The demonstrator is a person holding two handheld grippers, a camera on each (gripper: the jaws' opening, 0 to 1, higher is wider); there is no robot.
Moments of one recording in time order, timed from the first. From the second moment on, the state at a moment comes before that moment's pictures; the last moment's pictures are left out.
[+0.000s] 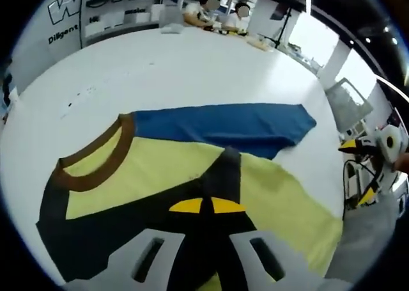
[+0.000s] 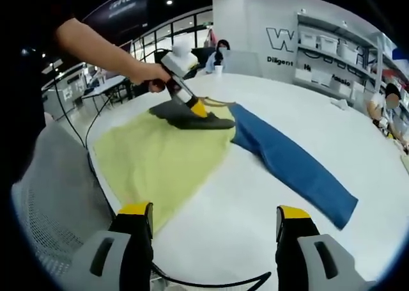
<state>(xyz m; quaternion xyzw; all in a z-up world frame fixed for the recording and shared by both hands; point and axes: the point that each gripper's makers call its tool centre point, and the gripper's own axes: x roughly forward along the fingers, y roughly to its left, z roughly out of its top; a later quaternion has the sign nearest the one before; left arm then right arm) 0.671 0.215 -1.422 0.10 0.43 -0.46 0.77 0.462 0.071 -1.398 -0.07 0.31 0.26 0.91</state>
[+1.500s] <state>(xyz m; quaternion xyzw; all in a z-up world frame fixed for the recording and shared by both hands) 0.651 0.231 -1.380 0.15 0.31 -0.53 0.78 0.482 0.072 -1.389 -0.09 0.29 0.26 0.92</state>
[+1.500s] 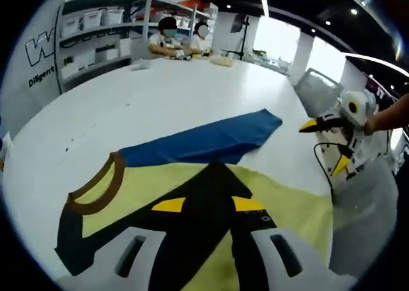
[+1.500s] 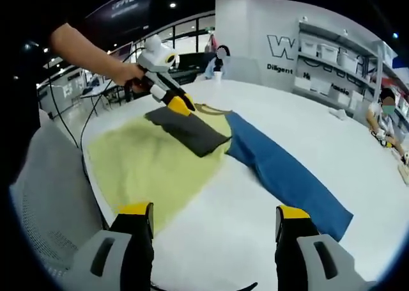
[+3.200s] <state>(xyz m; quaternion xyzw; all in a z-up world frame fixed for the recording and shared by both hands) 0.626 0.401 -1.357 0.17 0.27 -0.41 0.85 0.536 -0.025 -1.383 -0.06 0.30 0.14 0.94</state>
